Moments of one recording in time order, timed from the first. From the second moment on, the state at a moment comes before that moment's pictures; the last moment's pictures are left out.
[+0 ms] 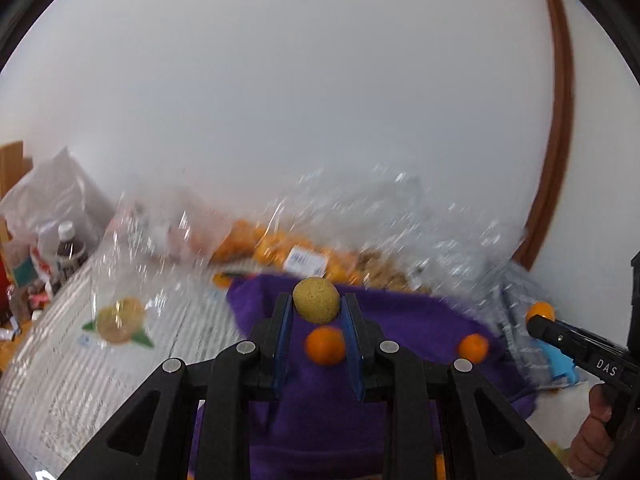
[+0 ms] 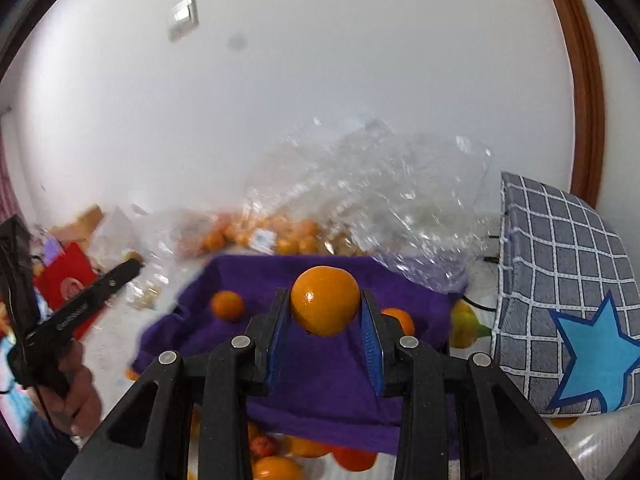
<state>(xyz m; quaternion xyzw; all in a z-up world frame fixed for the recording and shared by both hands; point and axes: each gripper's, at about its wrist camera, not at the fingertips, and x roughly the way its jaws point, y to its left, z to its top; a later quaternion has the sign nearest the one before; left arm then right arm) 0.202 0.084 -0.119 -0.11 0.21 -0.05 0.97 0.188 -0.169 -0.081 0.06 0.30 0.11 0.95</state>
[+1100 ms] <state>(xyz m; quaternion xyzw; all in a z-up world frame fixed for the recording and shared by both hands) 0.241 0.069 -0.170 -0.11 0.34 -0.10 0.93 0.222 -0.194 -0.163 0.05 0.41 0.06 0.91</state>
